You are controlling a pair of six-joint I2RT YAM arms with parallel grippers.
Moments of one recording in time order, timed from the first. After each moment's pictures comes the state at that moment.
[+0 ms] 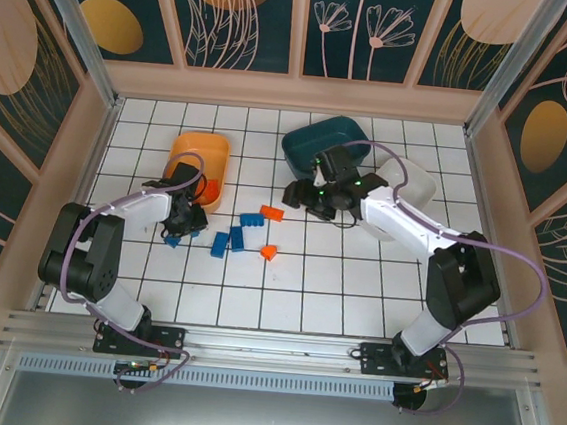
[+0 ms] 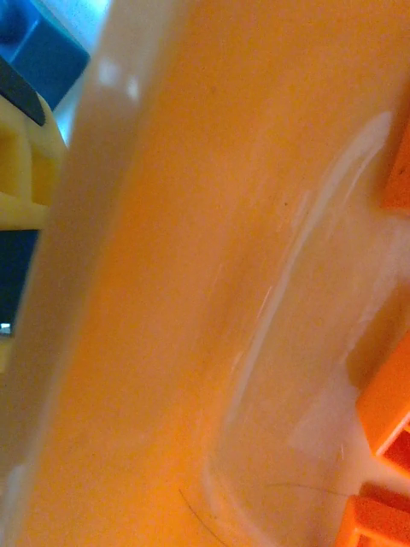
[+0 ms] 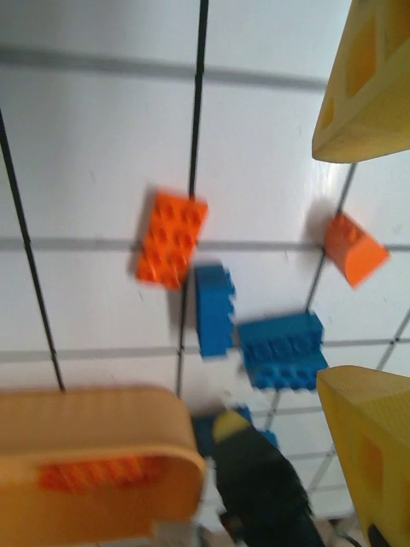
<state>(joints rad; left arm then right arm) -0.24 1.59 0.84 -0.56 0.00 -0.68 0.60 1.63 1.22 -0.55 -0.26 0.74</state>
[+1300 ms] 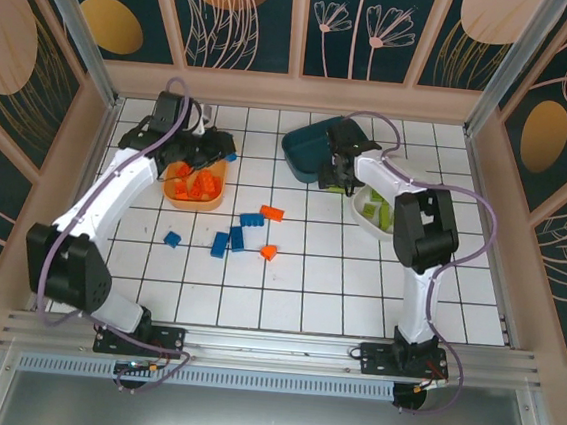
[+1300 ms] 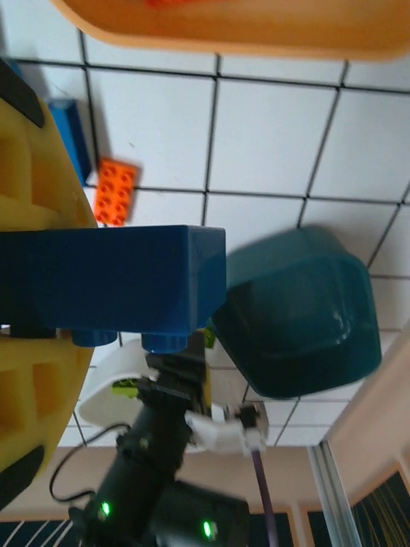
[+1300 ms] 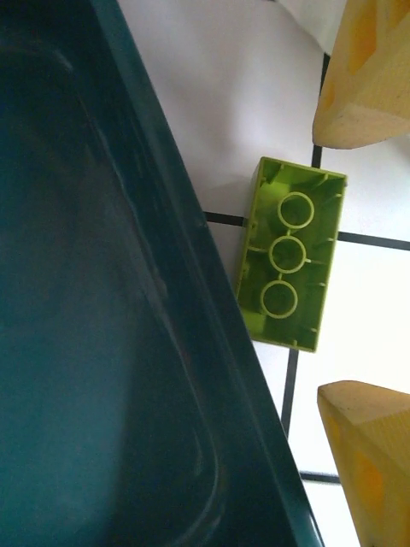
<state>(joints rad) -0.24 1.55 1.40 -0.60 0.45 -0.70 0.43 2.08 1.60 -0.69 0.15 0.18</state>
